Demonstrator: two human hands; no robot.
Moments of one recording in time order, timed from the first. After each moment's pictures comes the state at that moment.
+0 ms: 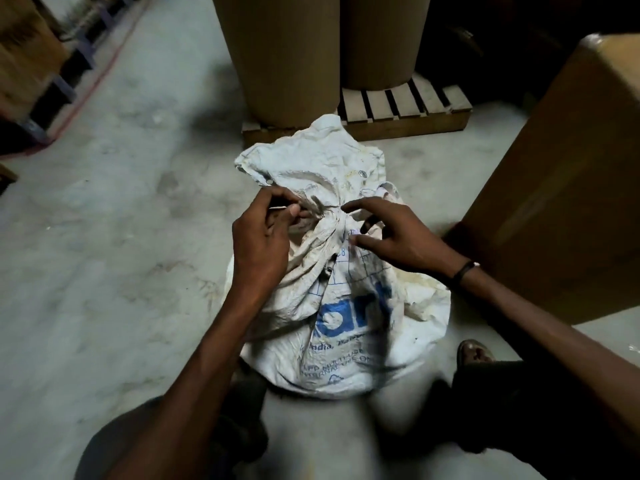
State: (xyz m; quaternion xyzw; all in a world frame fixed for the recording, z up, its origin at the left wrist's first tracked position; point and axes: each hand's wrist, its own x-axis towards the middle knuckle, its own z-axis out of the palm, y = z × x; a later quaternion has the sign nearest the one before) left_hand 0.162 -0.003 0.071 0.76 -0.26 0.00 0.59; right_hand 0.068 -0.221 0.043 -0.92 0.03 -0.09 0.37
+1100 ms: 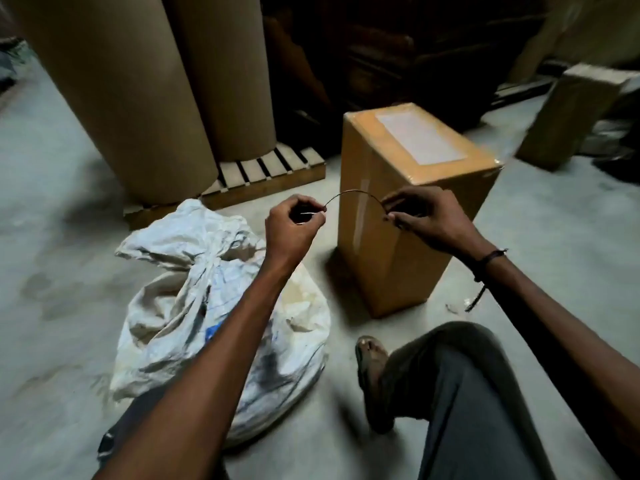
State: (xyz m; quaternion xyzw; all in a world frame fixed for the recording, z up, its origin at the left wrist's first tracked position) left_hand 0.001 -0.197 0.115 0.66 -0.38 -0.14 0.64; right_hand -0.221 -0.335 0.169 -0.87 0.27 -0.25 0.32
